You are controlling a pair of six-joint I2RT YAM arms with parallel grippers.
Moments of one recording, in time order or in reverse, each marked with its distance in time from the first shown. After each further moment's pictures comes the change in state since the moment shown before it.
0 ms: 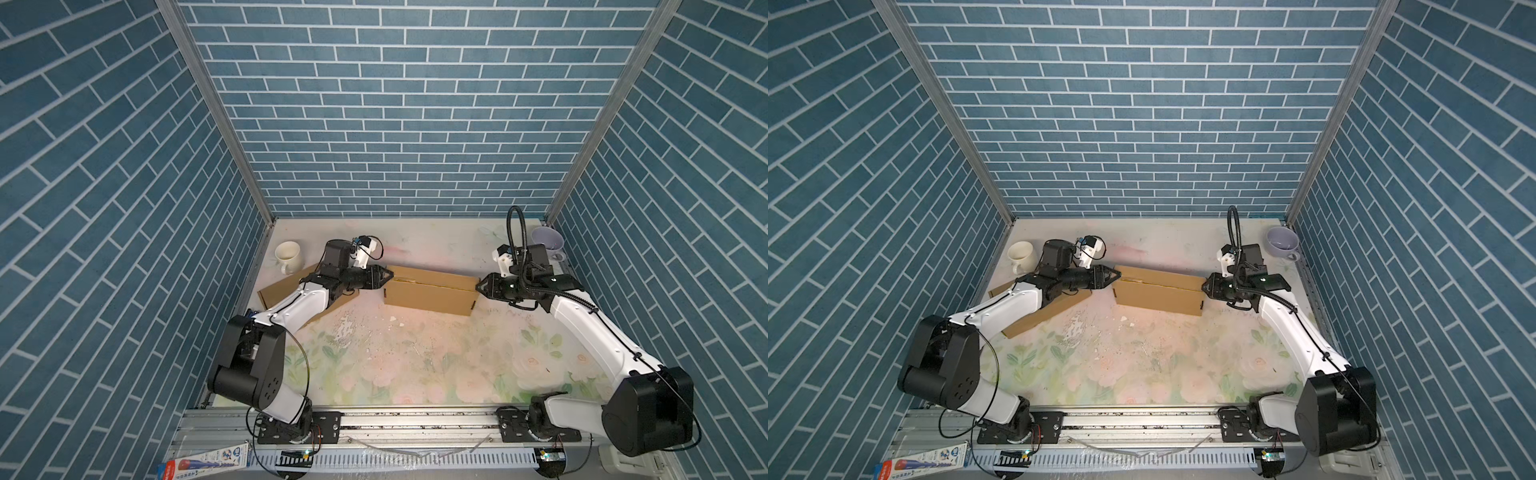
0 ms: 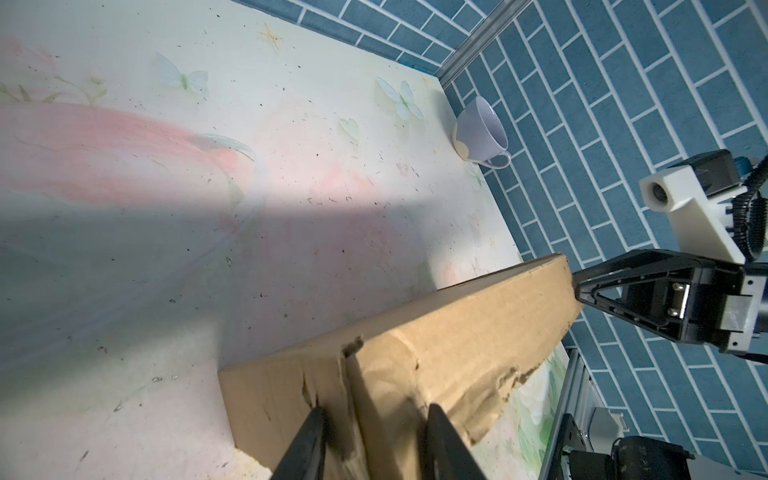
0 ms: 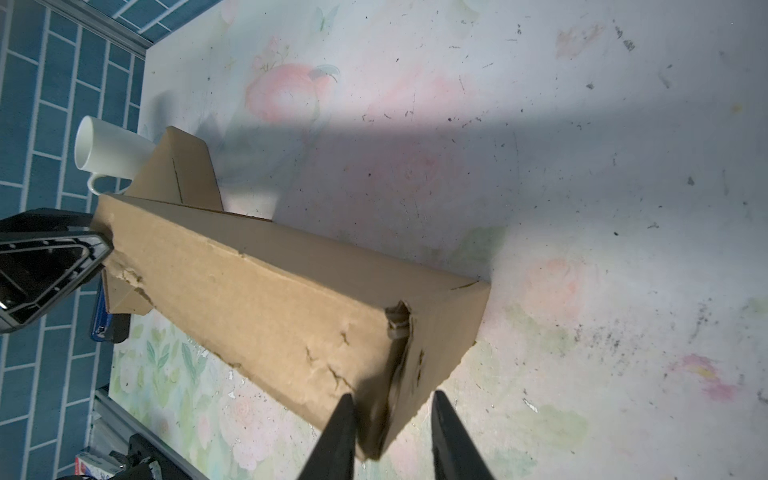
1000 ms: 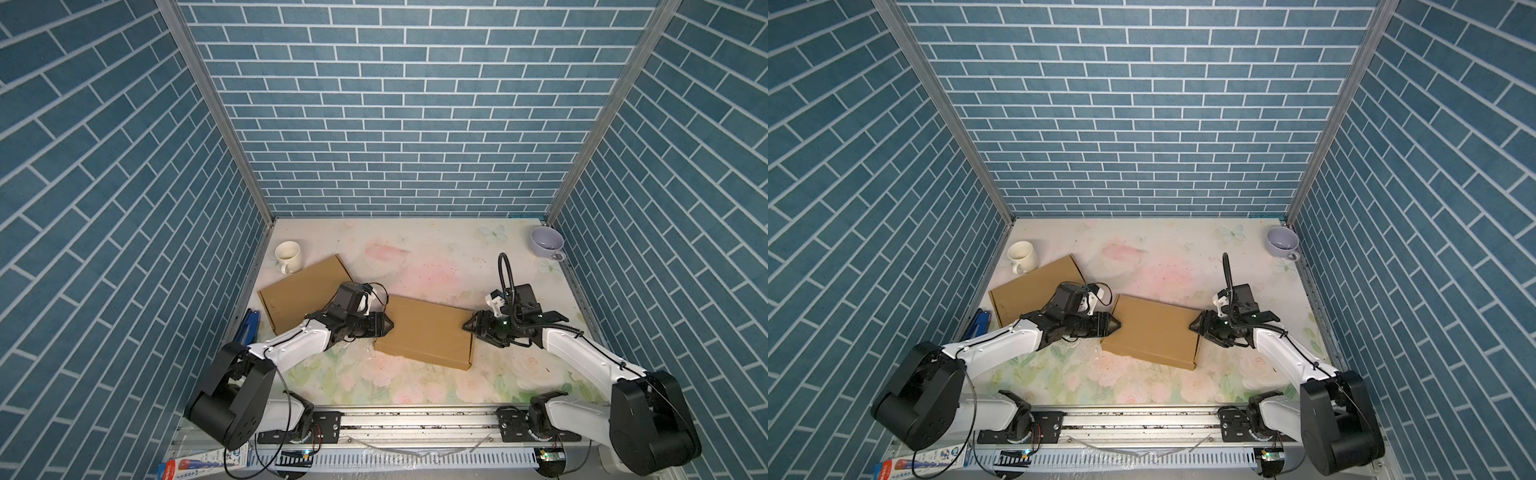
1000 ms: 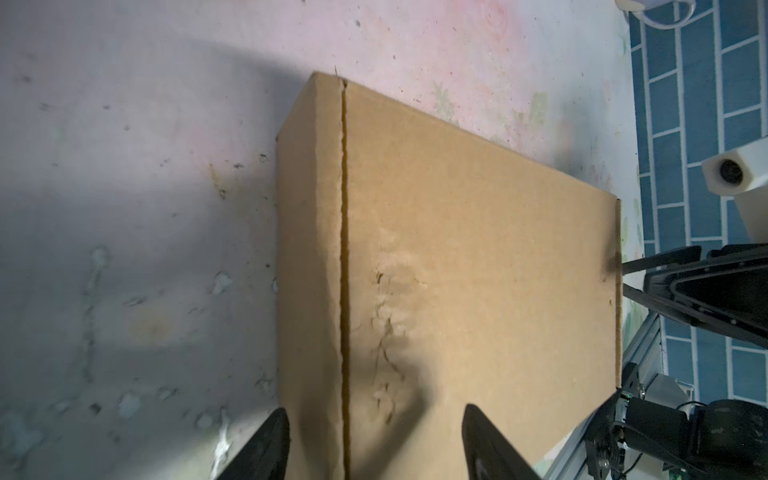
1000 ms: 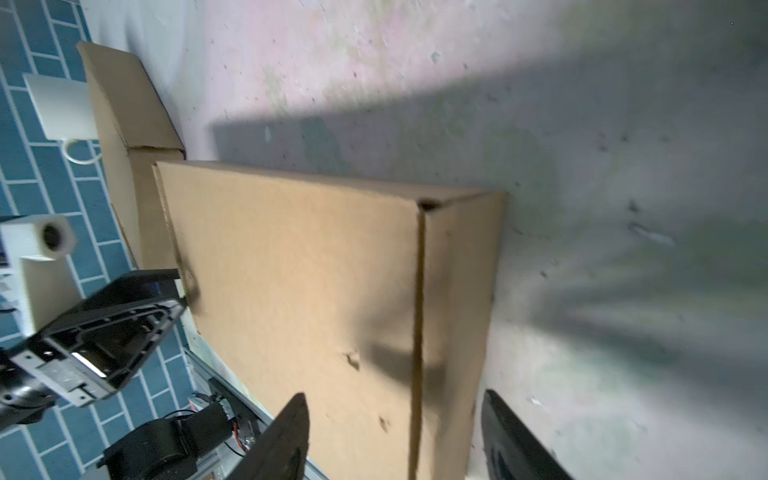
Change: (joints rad) left arm -0.185 -0.145 -0.350 -0.045 -0.216 -0.177; right arm 0.048 -0.028 -0.404 0.241 -0.169 0.323
